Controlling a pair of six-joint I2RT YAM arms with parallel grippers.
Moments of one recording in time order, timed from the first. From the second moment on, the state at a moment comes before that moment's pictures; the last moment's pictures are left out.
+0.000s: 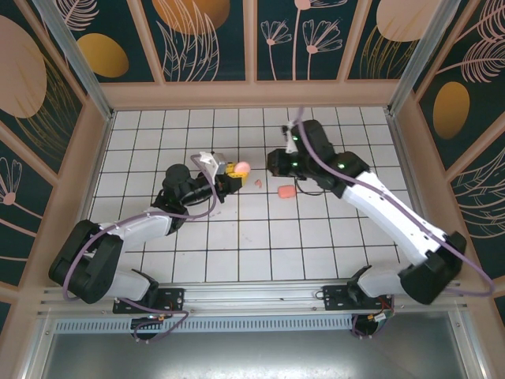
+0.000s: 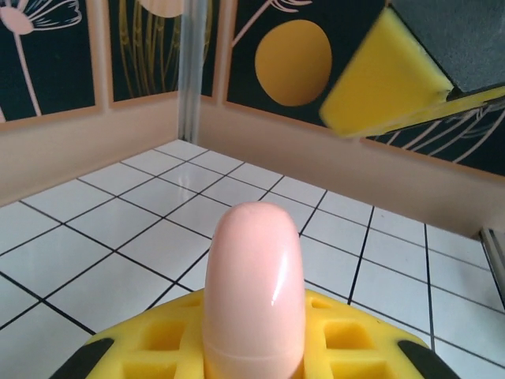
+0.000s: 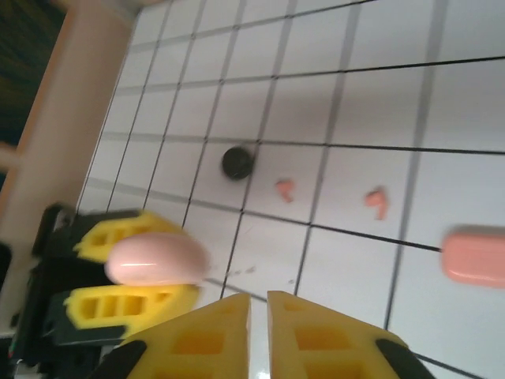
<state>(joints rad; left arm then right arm) -0.51 1.40 0.59 0.79 0.62 -0.17 0.68 1.30 1.31 -0.66 -0.09 0.62</state>
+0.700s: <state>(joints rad) -0.48 1.43 0.38 0.43 0.47 -0.54 0.66 1.19 0.82 -0.44 0.02 0.86</state>
